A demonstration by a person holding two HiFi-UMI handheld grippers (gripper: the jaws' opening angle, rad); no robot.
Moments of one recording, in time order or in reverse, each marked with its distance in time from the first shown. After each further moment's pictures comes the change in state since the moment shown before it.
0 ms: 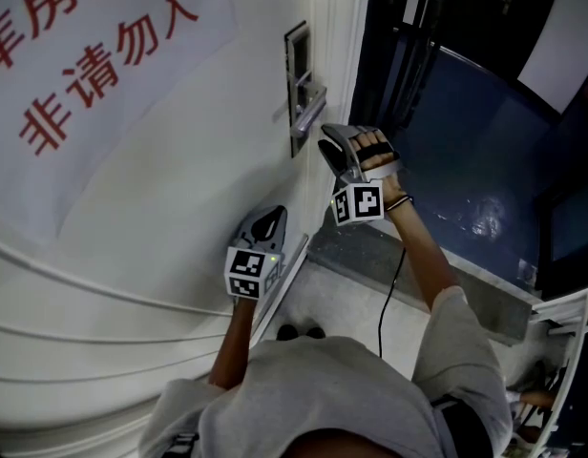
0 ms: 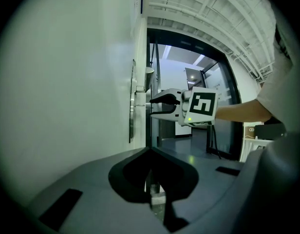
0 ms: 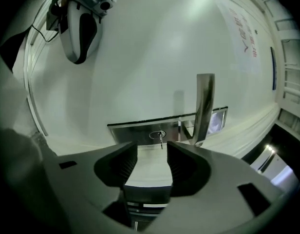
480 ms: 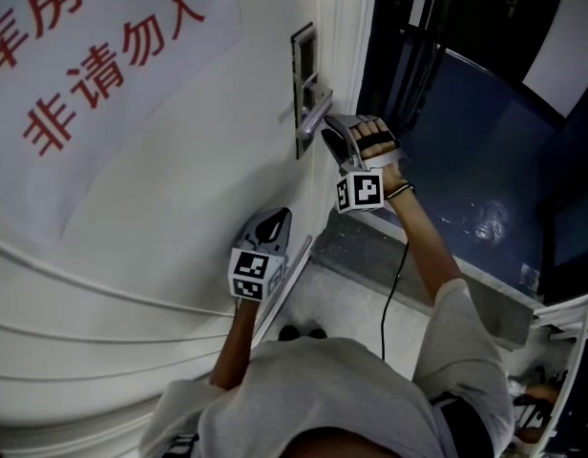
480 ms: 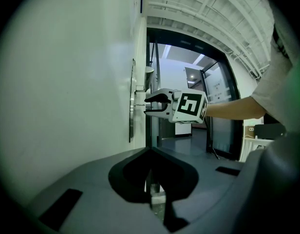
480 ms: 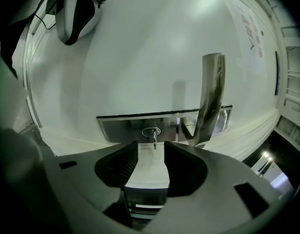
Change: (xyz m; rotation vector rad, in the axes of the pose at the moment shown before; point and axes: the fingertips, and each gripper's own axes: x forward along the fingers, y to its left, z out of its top) left arm 0.000 0.000 -0.001 0.004 0.009 -0.001; right arm 0.028 -0.011 -0.009 -0.061 0.013 -0.024
